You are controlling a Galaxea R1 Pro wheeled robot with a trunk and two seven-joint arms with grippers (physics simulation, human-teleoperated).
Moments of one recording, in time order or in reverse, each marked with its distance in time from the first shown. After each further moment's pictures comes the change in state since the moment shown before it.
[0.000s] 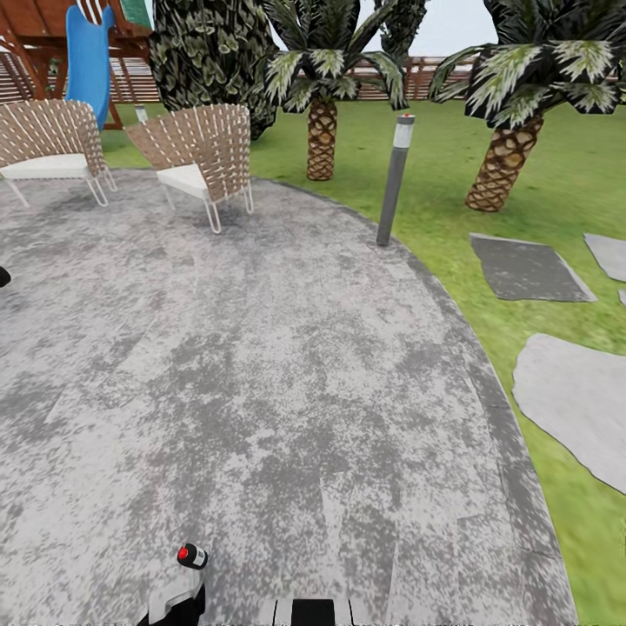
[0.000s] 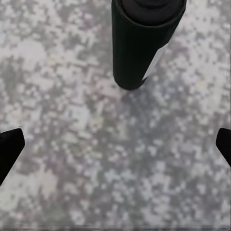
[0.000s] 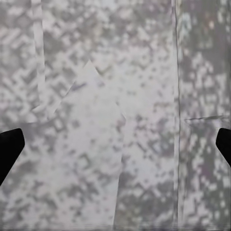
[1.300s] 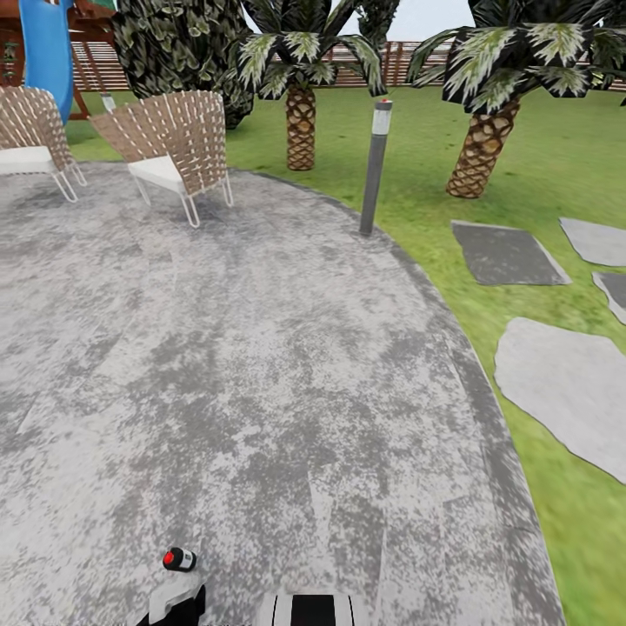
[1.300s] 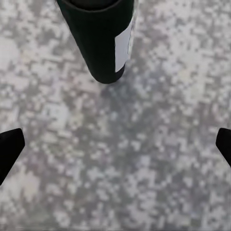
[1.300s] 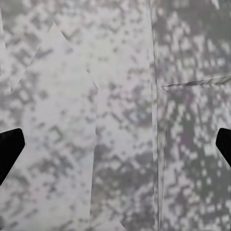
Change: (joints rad) left arm 0.000 0.000 0.000 0.000 0.000 0.001 0.000; right arm 0.000 0.001 0.002 0.011 0.010 -0.002 -0.004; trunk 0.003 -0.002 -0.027
